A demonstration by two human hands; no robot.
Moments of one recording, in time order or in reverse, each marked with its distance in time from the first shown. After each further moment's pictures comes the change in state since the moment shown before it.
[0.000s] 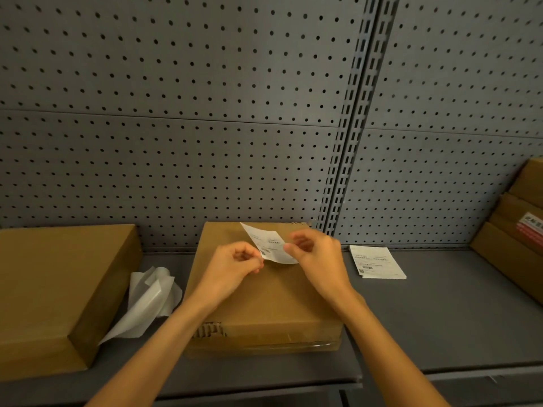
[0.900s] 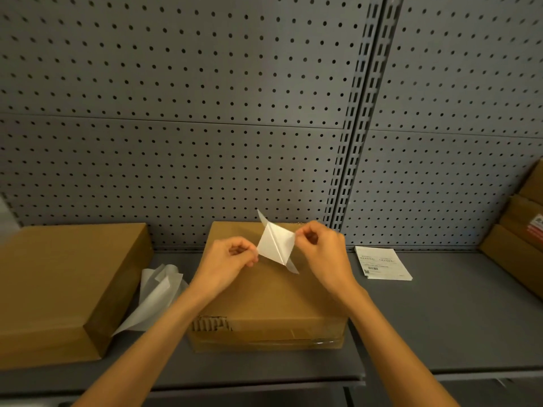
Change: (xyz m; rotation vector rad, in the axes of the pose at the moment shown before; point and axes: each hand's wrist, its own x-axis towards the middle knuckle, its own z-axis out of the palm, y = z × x) left_hand 0.001 -0.007 -0.016 0.127 0.064 0.059; right_hand 0.000 -0.012 -0.007 0.070 -0.017 -0.023
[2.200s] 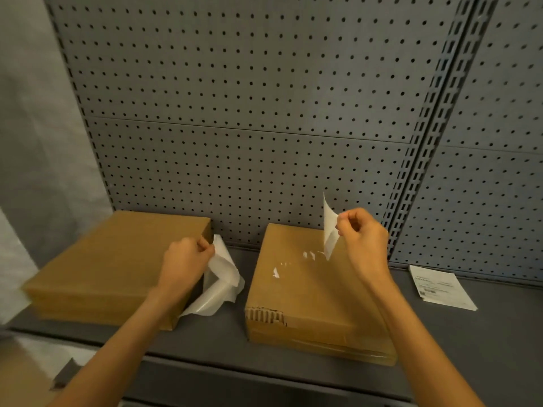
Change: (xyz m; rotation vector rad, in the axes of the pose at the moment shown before) left_hand -0.029 -0.063 -0.121 0.500 0.423 -0.177; right_hand 0.019 -0.033 0.025 0.183 0.123 -0.018
